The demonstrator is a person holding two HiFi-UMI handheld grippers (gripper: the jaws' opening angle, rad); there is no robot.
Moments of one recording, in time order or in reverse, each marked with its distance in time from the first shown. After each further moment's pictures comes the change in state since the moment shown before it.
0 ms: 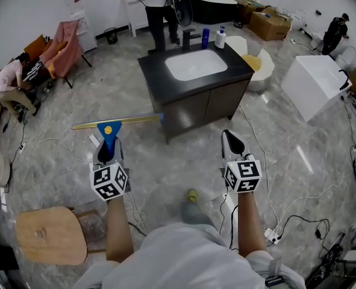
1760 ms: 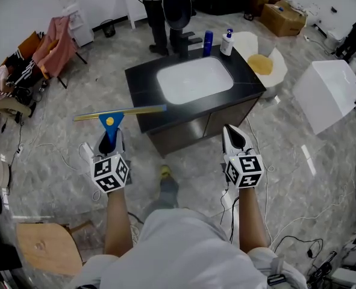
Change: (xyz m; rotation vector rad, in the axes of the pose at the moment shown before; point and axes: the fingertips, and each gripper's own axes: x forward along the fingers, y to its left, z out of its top) left arm 0.333 -0.069 0.021 0.004 0.061 0.027; right arm 0.280 -0.201 -0.004 0.056 0.055 0.062
